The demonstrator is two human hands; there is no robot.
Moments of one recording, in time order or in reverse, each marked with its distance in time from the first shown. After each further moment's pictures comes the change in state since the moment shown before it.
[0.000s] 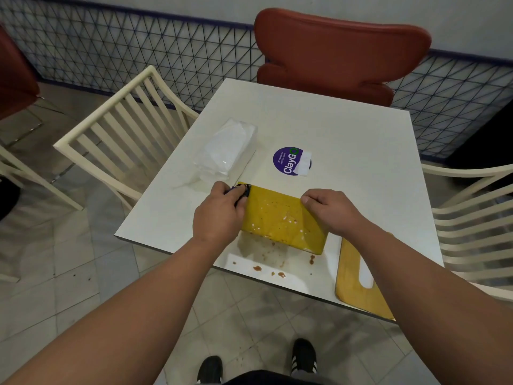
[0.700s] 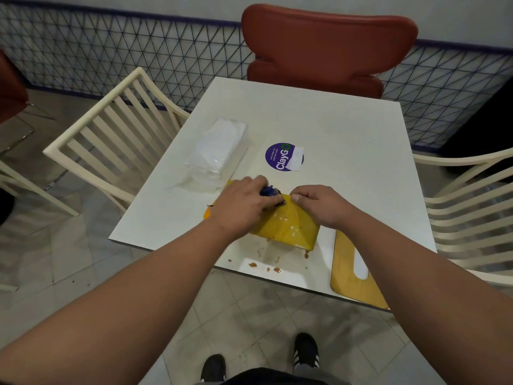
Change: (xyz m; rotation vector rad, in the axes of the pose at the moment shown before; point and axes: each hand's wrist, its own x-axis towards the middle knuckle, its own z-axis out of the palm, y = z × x) left_hand 0.021 0.032 0.004 0.233 -0.104 0.771; right_hand 0.000 0.002 -0.001 0.074 -0.095 -0.012
